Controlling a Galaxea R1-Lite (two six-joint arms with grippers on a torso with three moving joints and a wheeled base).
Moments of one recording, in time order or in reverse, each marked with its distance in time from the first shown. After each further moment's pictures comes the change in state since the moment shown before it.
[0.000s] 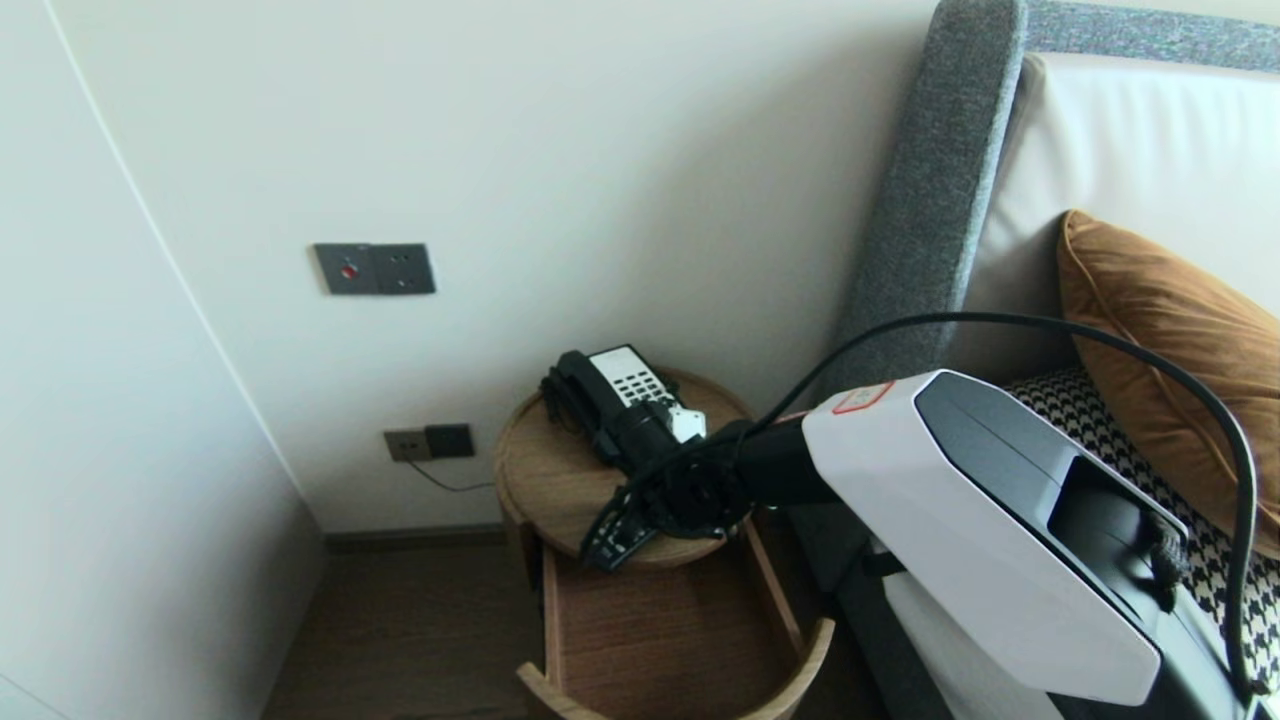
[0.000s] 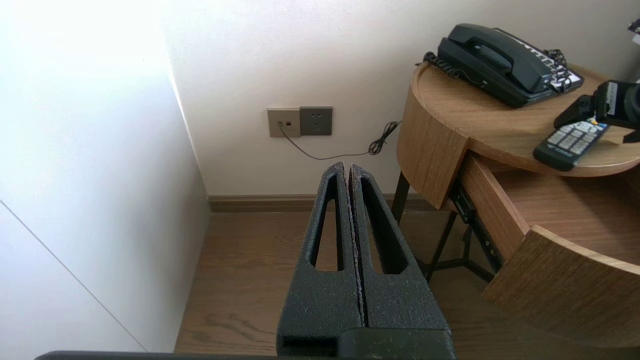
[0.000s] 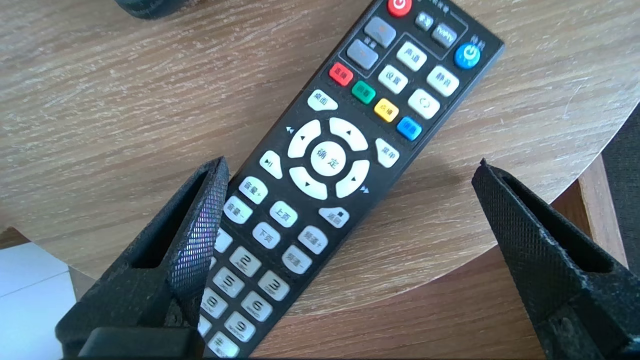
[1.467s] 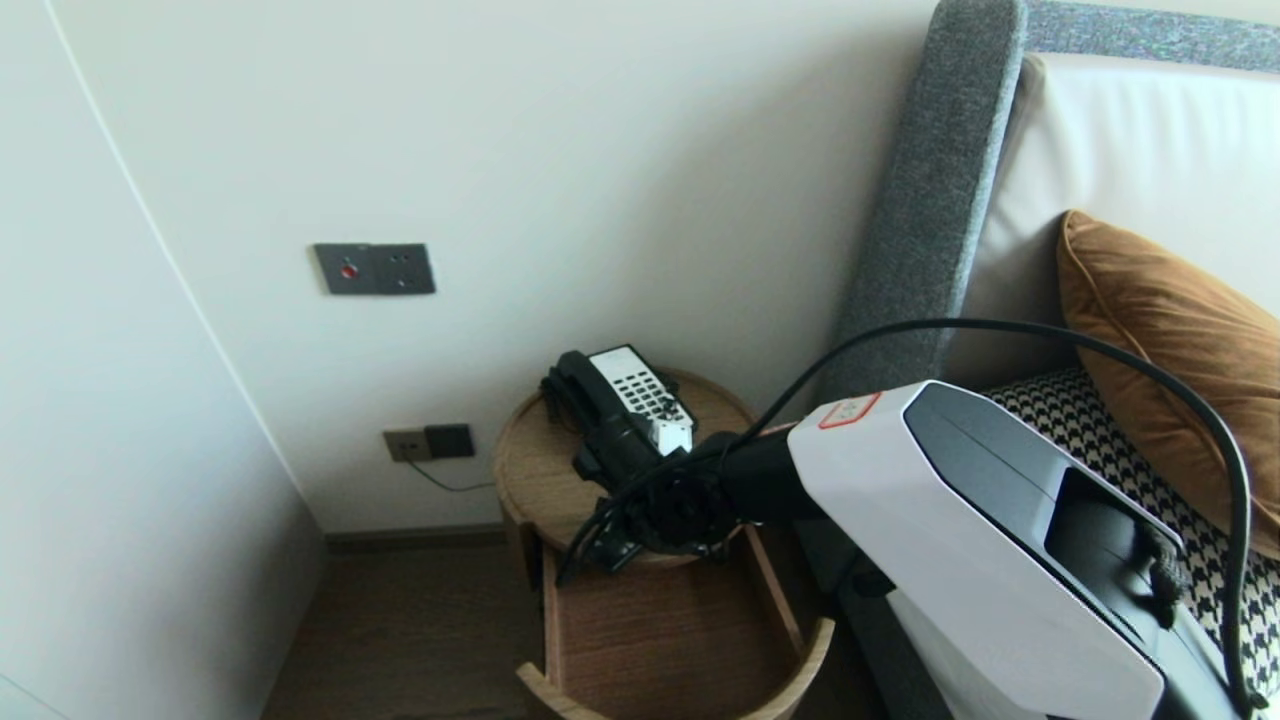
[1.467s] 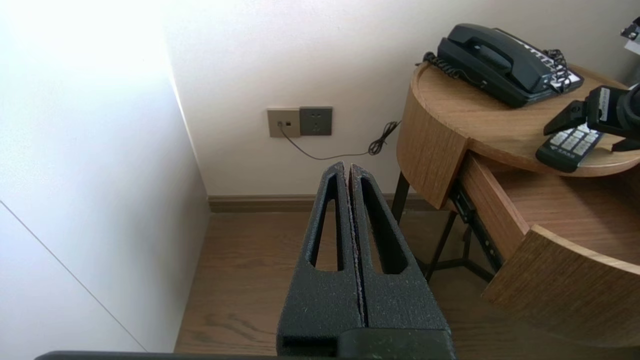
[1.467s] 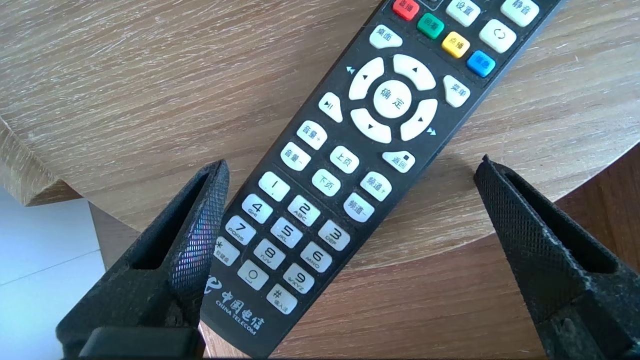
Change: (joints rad) left arm 0.000 0.000 0.000 0.000 0.000 0.000; right arm 0.046 0.000 0.002 0.003 0.027 0.066
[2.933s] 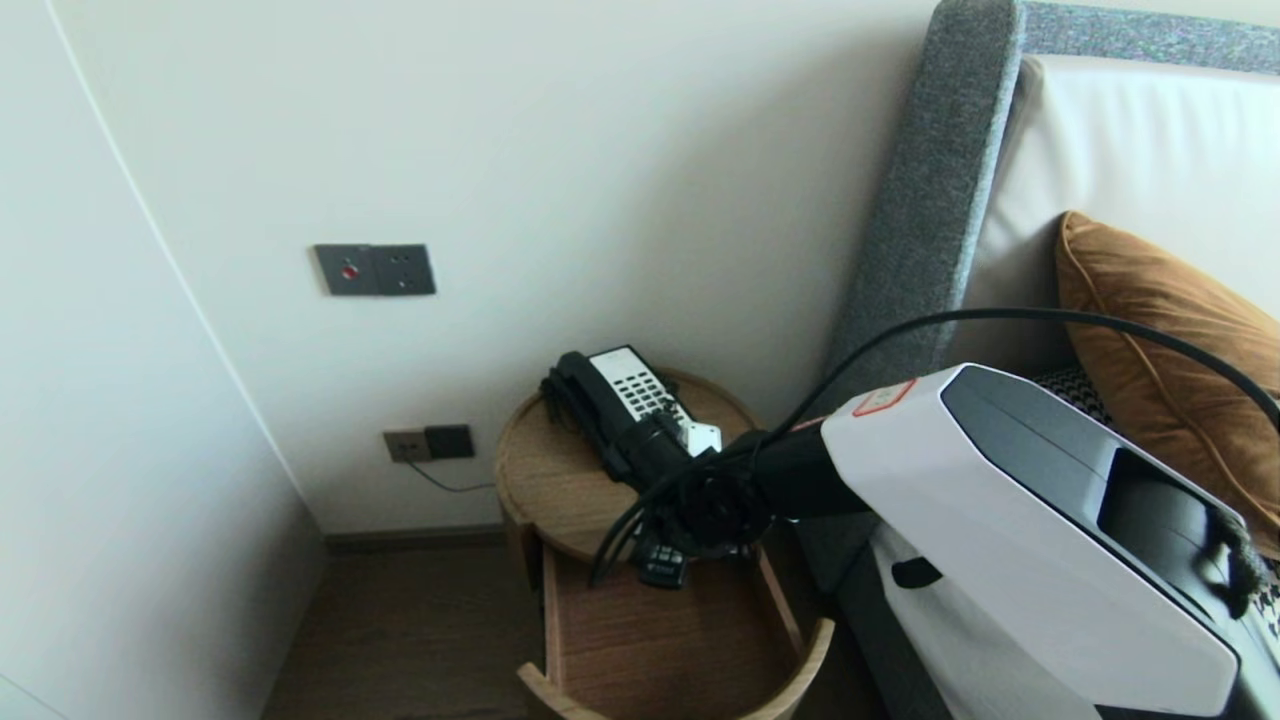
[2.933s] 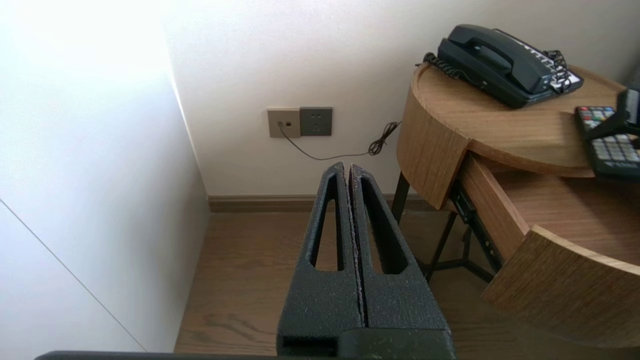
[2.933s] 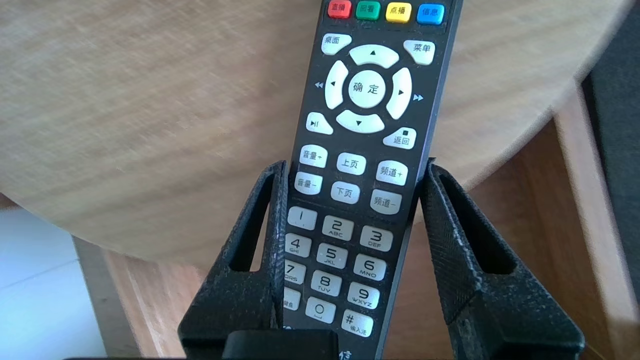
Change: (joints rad) left arm 0.000 0.000 0.000 0.000 0.000 0.000; right arm -0.045 -0.063 0.172 -0.015 0.001 0.003
